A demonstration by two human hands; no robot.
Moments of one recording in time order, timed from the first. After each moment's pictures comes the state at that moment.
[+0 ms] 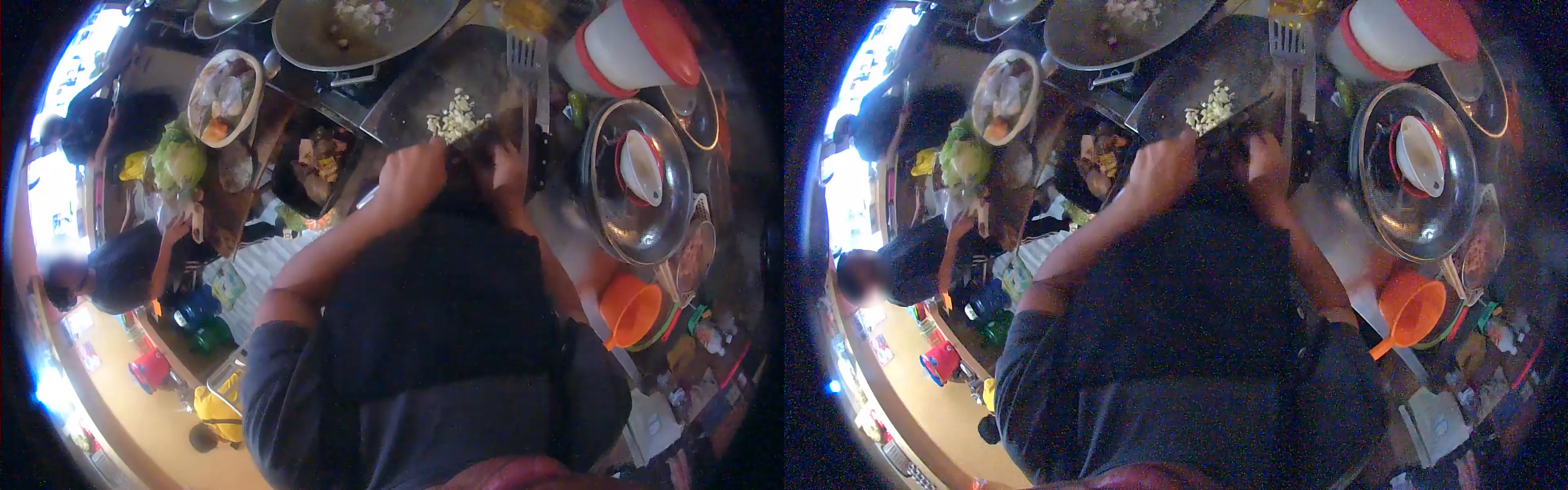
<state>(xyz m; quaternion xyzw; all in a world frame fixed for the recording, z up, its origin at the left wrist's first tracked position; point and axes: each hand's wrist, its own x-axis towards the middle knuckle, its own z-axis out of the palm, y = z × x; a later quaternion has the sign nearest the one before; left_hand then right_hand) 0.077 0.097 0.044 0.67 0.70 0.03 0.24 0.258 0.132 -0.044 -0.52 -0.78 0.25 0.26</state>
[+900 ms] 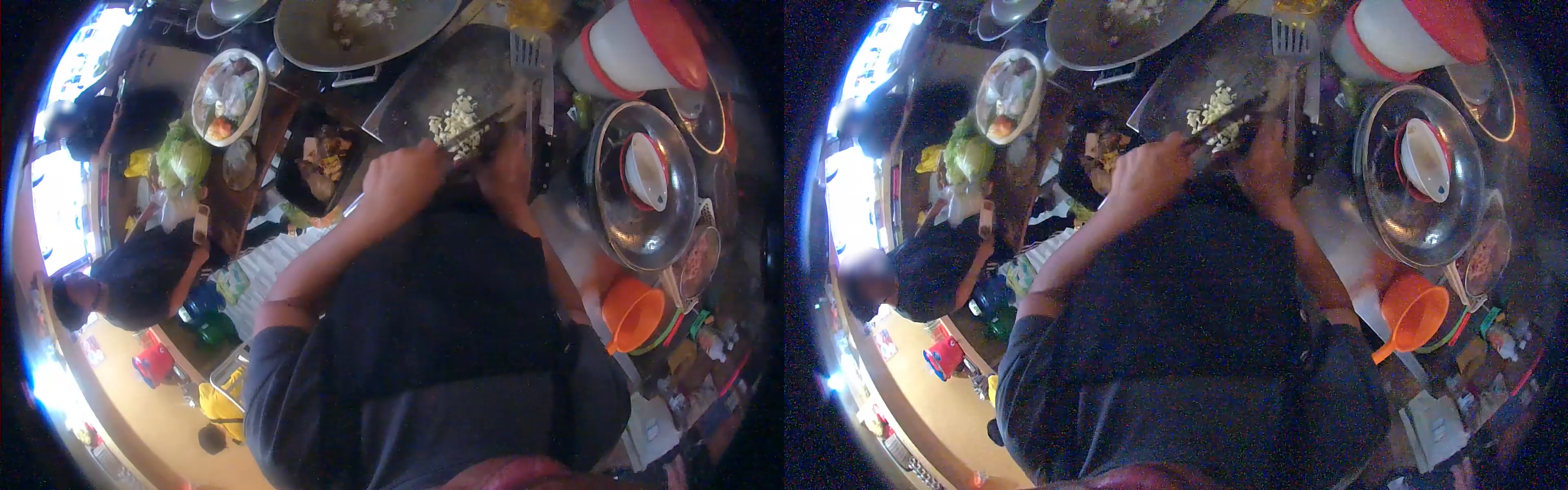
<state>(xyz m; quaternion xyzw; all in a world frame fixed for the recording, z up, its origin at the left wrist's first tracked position) 0.072 0.098 0.077 0.64 0.73 -0.01 0.24 0.244 0.146 -0.029 -0.60 -0.74 0.21 0.21</state>
